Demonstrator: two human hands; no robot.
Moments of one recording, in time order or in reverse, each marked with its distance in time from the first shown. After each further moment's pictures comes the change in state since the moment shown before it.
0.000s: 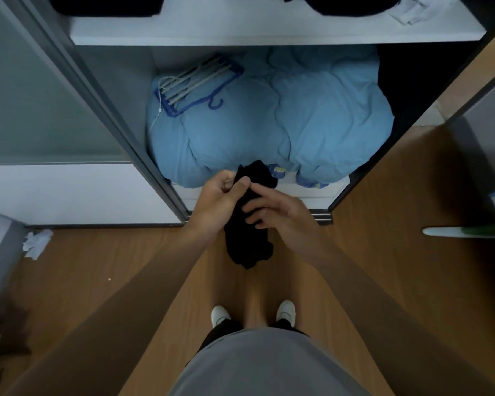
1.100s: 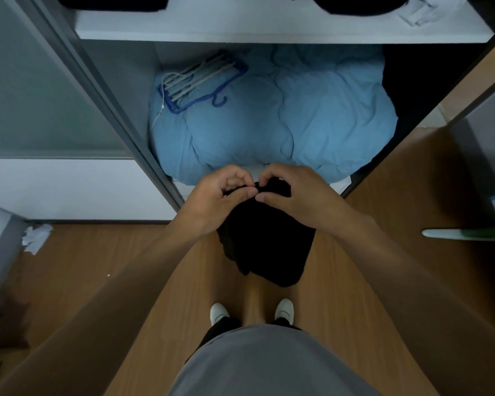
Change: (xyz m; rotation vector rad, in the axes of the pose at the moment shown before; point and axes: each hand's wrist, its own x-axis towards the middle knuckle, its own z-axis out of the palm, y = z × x) left_hand -0.005 0.012 -0.026 0.176 -0.250 0.302; right_hand 0.025 -0.044 -0.029 -0.755 -0.062 -0.270
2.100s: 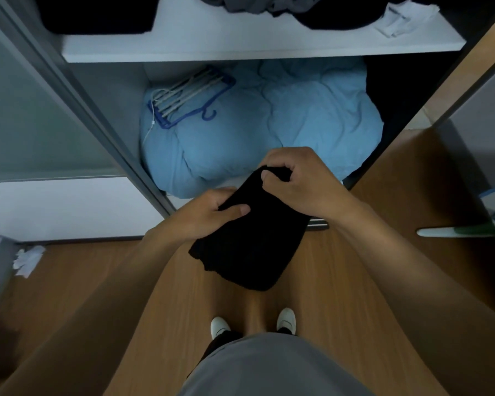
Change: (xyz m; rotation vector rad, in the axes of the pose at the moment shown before) left_hand 0.021 -0.015 -0.019 0.166 -0.333 -0.056; right_hand 0.015 -0.025 -0.033 0.076 0.164 -0.031
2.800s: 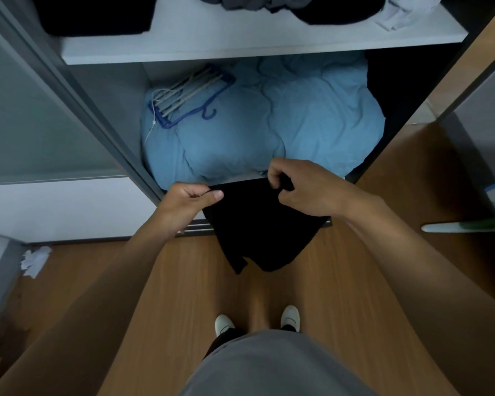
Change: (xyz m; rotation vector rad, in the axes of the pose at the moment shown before) left_hand -0.007 -0.034 -0.019 -0.189 0.303 -0.104; right_hand -0.006 0.019 -0.012 -0.194 -0.323 0.183
